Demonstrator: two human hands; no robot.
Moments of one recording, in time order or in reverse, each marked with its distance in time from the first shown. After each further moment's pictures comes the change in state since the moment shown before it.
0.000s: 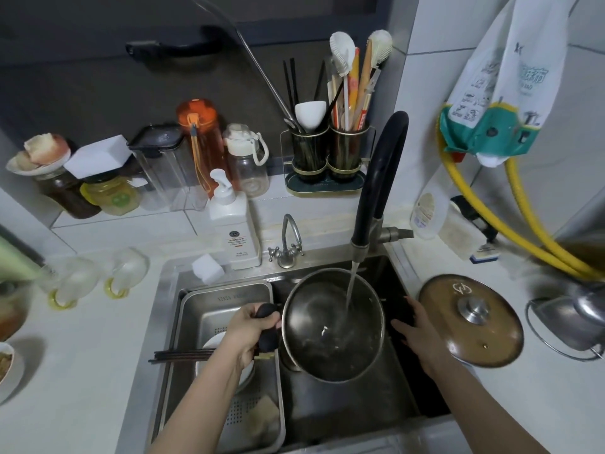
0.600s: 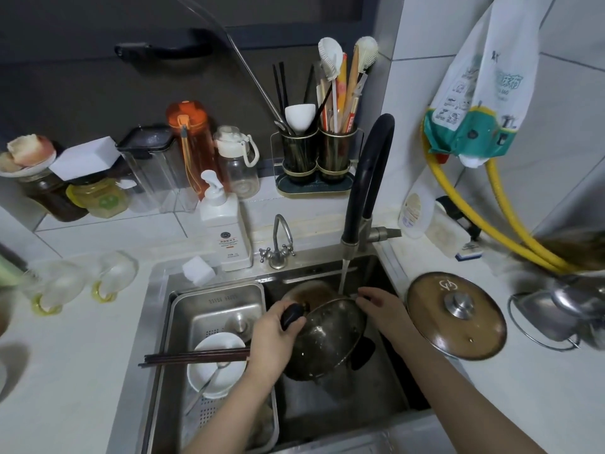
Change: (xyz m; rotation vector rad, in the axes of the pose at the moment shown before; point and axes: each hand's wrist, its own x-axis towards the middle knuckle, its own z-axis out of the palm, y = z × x) left_hand -0.036 -0.014 0.049 0.625 0.124 0.573; right_hand -0.011 -0.042 0.038 -0.276 -0.015 -0.119
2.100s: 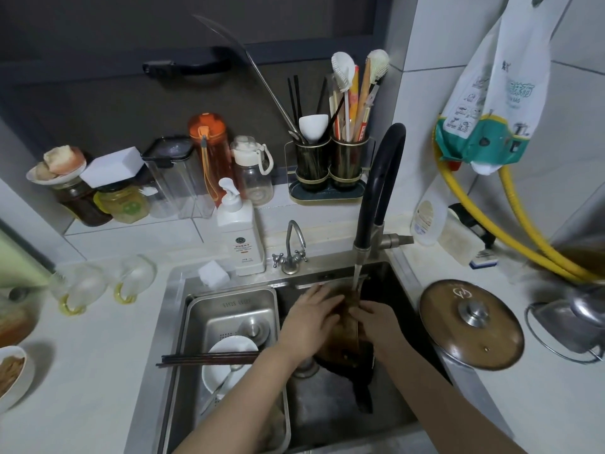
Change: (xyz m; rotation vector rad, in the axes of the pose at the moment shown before) left_hand 0.033 0.010 0.017 0.503 -0.329 0.415; right_hand -0.023 -0.022 0.037 0.308 -0.015 0.113
